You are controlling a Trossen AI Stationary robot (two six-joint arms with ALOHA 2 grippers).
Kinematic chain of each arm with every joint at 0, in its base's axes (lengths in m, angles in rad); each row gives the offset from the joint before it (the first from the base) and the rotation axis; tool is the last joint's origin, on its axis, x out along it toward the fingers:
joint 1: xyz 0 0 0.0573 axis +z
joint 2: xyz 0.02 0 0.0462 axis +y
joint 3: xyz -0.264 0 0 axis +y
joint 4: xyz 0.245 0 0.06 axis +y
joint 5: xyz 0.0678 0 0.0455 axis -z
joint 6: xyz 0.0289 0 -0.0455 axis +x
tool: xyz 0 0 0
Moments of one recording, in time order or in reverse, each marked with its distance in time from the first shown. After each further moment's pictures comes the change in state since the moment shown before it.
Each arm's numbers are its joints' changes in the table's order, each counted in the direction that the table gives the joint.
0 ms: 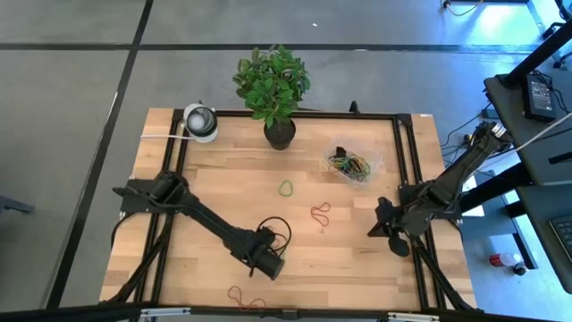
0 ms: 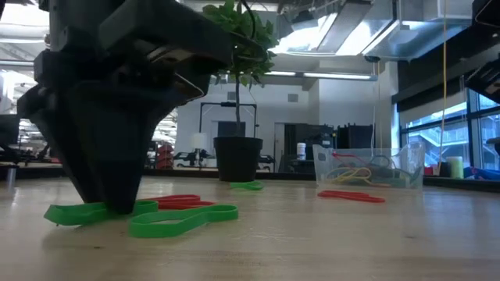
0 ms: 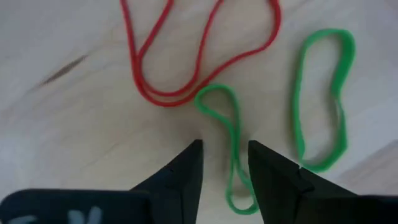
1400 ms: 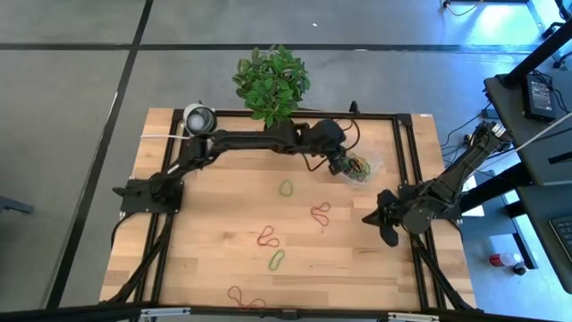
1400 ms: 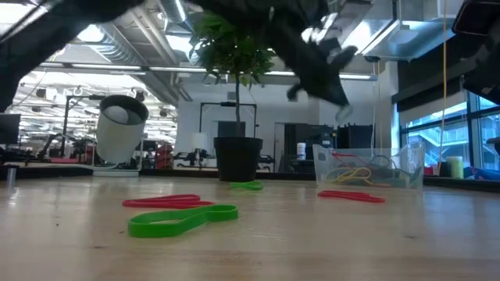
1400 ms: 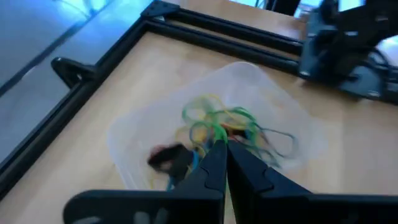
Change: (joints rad) left arm 0.712 0.175 -0.609 -0.370 -0.023 1.312; right arm 0.000 -0.028 -0.001 0.033 0.243 0.224
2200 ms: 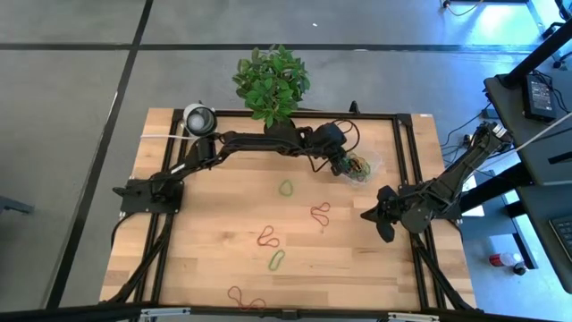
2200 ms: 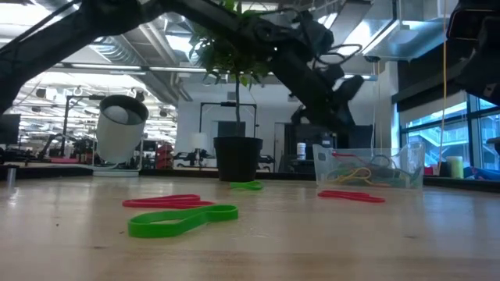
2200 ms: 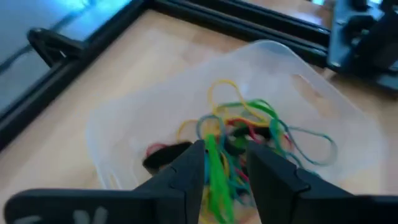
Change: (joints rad) left arm 0.032 0.122 0.000 -0.127 0.025 -0.027; right arm -0.017 0.000 0.000 0.008 0.073 0.126
